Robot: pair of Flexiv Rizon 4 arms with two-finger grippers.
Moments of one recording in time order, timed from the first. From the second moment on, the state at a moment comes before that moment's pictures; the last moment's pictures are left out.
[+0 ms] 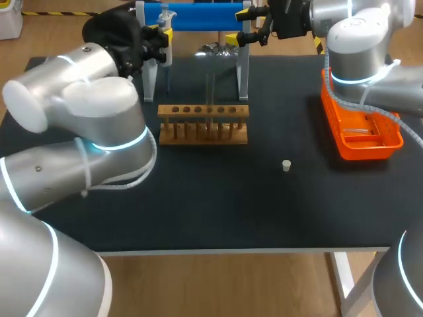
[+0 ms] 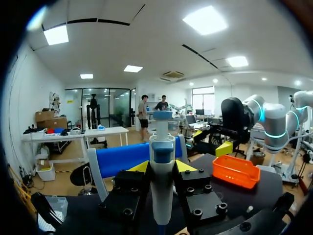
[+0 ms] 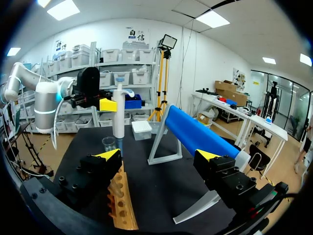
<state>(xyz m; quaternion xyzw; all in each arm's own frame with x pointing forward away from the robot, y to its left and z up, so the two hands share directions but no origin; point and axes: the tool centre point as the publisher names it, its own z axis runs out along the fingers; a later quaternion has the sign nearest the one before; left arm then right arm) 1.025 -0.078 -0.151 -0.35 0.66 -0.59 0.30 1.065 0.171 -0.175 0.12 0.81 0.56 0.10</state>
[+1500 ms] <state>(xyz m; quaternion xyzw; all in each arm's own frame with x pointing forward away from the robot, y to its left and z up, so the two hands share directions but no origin) 1.087 -0.064 -0.159 -0.50 0.58 -0.48 0.42 1.065 0.171 -0.175 0.12 0.81 0.56 0.10</state>
